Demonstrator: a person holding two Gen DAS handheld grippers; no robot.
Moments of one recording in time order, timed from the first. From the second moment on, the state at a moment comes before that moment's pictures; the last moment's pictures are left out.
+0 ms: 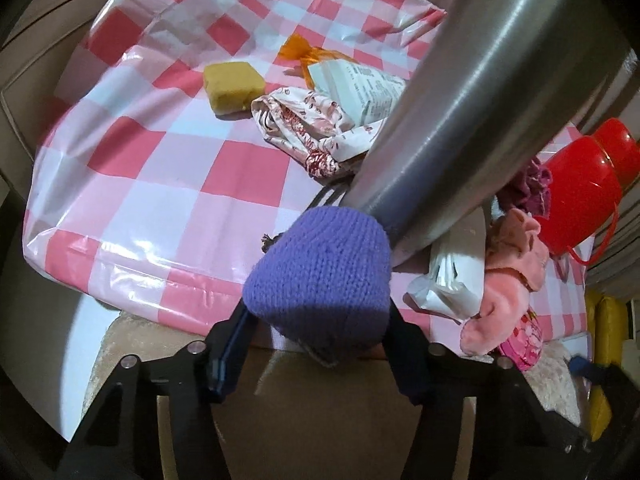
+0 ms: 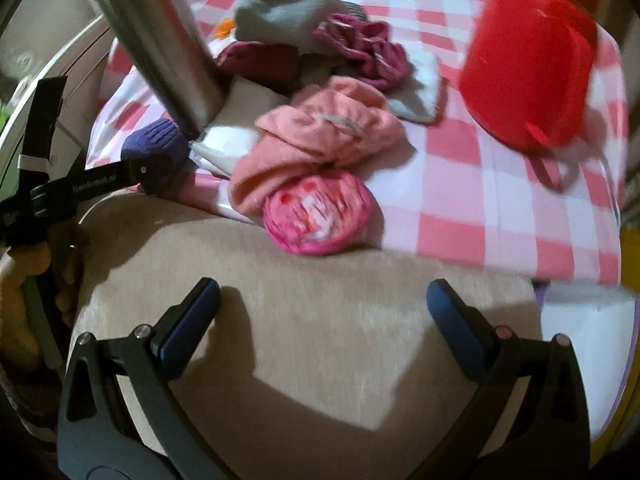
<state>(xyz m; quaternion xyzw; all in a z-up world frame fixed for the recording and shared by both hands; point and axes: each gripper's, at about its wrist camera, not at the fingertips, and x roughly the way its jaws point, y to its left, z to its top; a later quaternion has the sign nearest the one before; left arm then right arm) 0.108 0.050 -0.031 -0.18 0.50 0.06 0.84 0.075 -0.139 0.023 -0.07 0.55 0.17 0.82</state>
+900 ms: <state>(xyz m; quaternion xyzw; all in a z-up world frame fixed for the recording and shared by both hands) 0.082 0.052 -0.023 -0.20 0.47 0.03 0.86 0.183 -0.108 -0.006 0.03 0.56 0.12 0.82</state>
